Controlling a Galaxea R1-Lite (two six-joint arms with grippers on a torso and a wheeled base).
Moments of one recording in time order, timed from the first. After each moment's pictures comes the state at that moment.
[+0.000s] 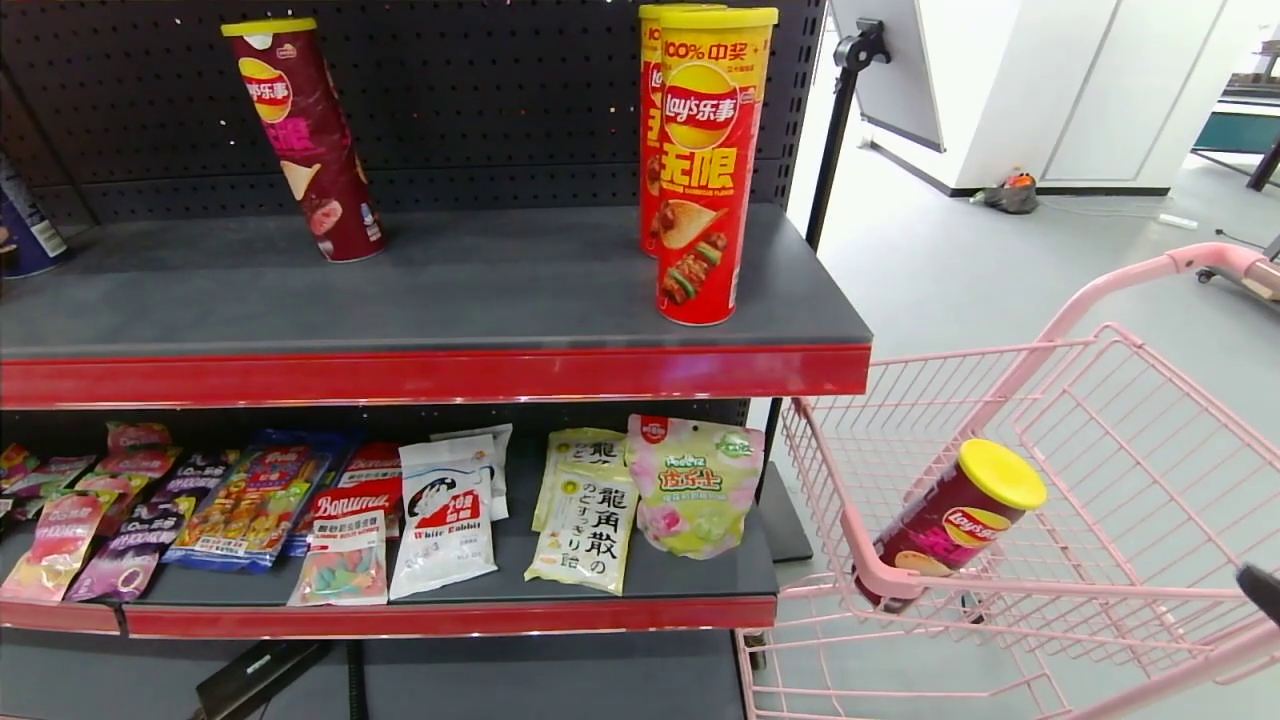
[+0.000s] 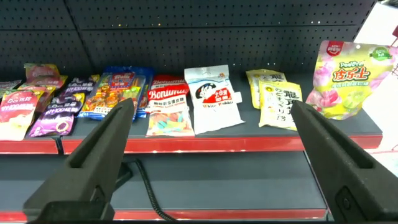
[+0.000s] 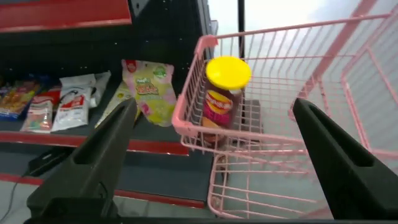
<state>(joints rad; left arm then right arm) 0.00 0.00 0.00 0.01 0.01 0.00 0.11 0.61 -0.29 -0.24 0.10 0.11</state>
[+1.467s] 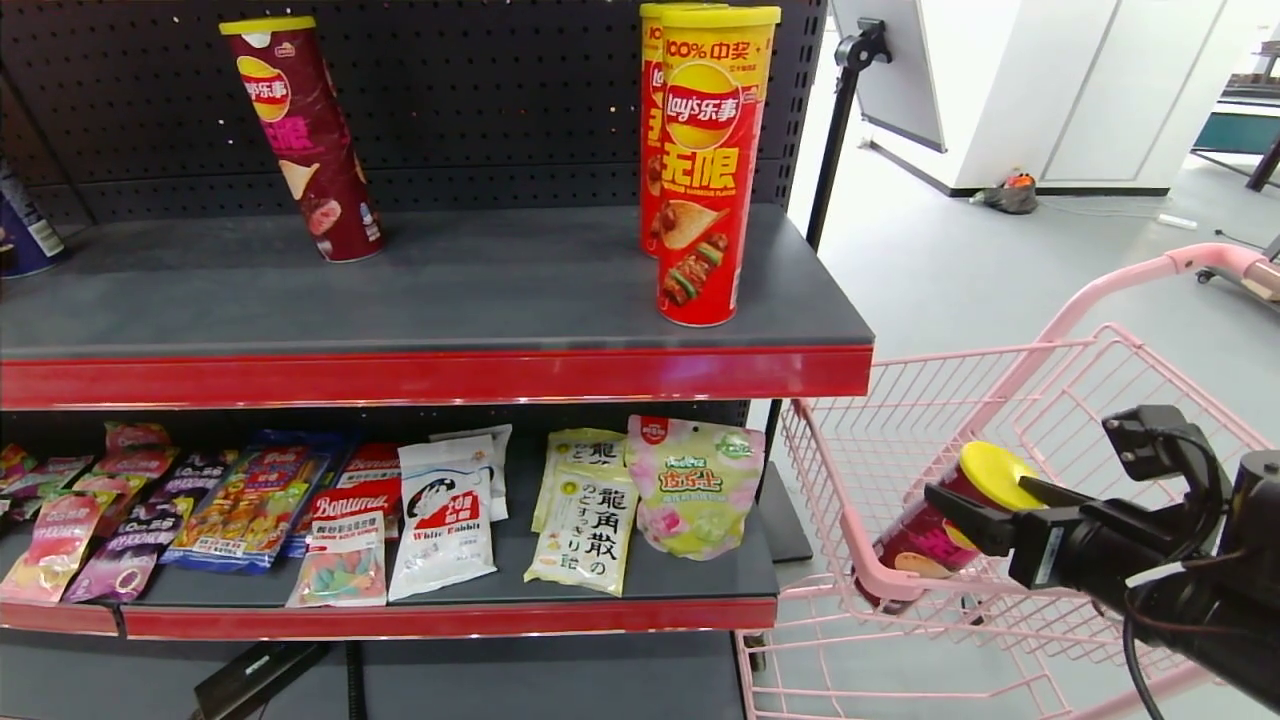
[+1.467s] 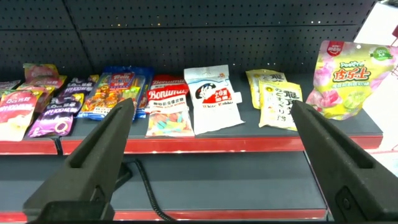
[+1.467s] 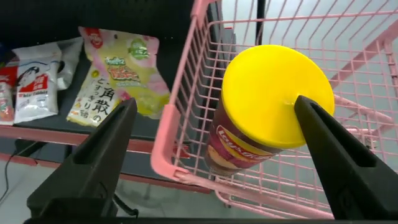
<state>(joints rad) 0.00 0.00 0.00 0.01 0.01 0.00 0.26 1.54 -0.15 -1.04 -0.01 0.16</state>
